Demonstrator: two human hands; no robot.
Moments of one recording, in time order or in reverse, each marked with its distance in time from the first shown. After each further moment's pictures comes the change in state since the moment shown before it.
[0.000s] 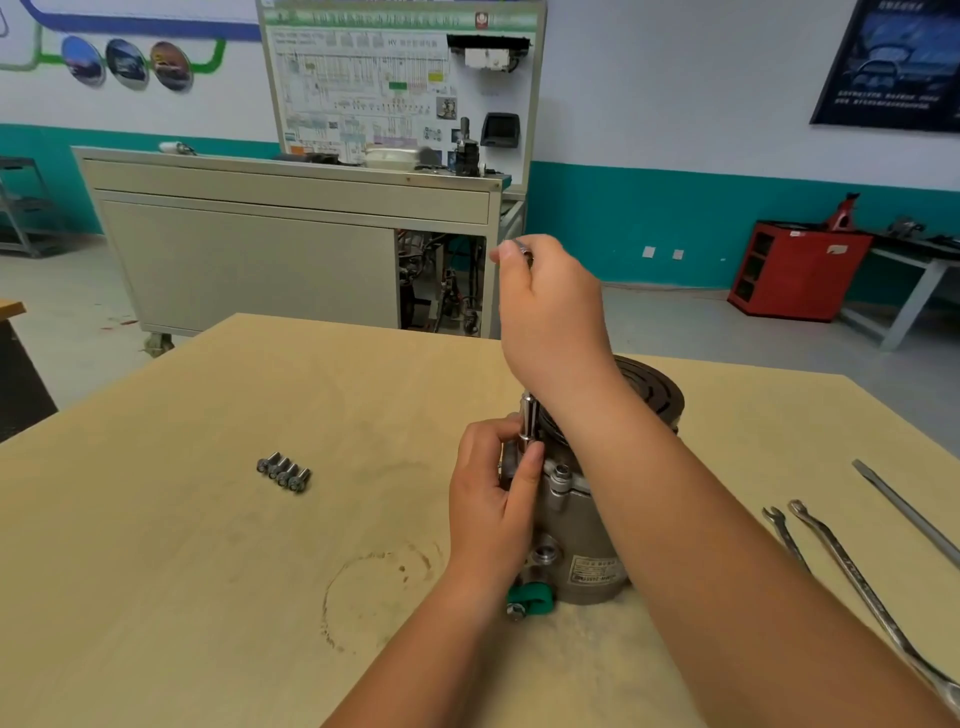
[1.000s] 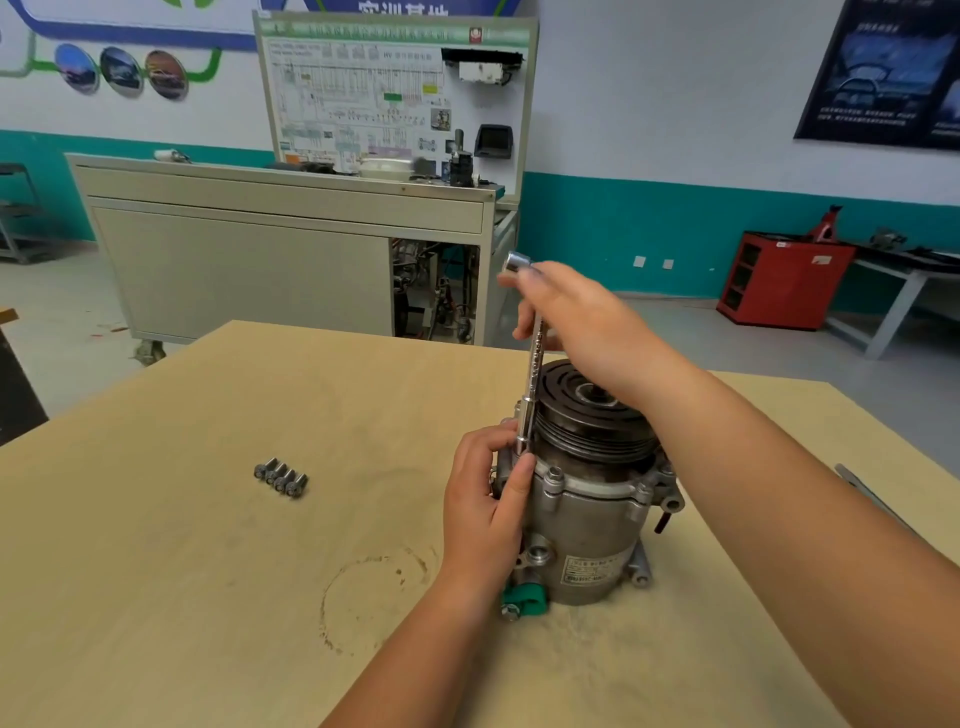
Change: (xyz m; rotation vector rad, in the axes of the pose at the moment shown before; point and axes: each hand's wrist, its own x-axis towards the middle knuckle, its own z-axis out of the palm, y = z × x) left_hand -0.003 -0.002 -0.004 -0.081 -0.024 0.015; right_hand 0.011 0.026 -0.039 0.163 -0.442 0.034
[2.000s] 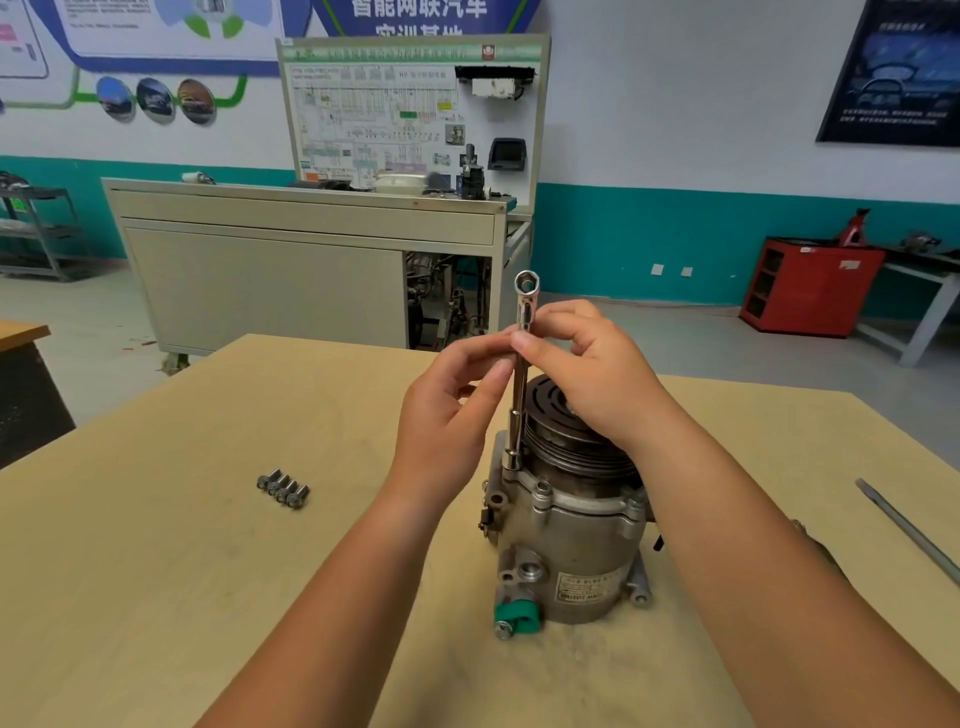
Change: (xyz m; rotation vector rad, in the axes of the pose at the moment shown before) left_hand 0.070 0.061 -0.023 -0.141 -0.141 0.058; right_hand -0.015 0.025 0.001 -0.023 0.117 -0.067
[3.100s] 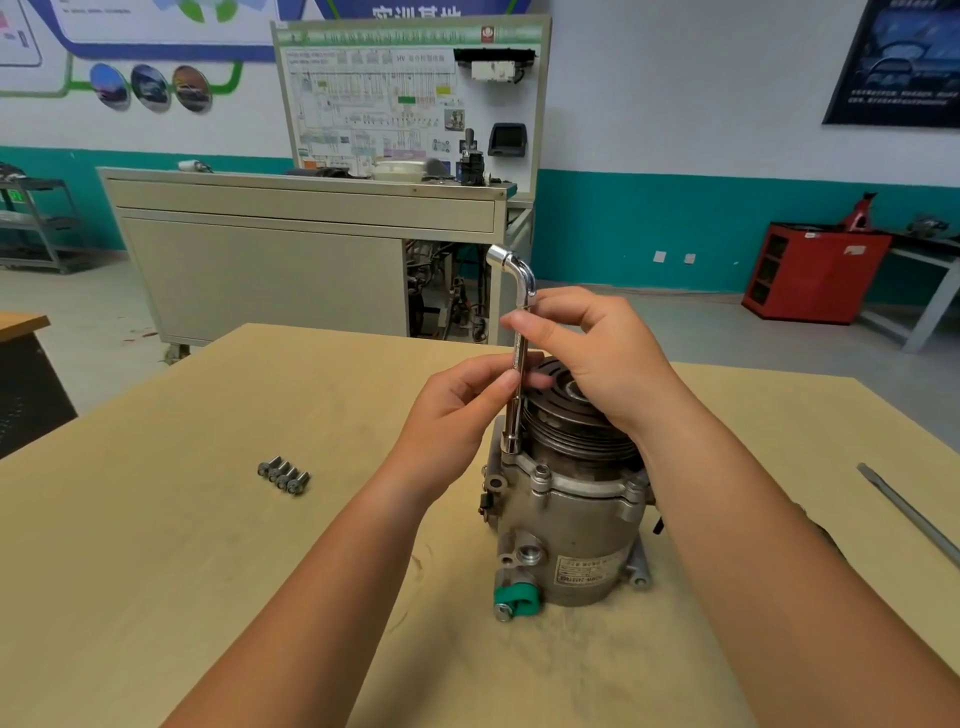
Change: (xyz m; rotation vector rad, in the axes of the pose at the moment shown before) left_hand -0.002 -0.013 -0.003 -0.128 -0.236 -0.139; right_hand 0.001 0.004 -0.003 0.136 0.037 0.018
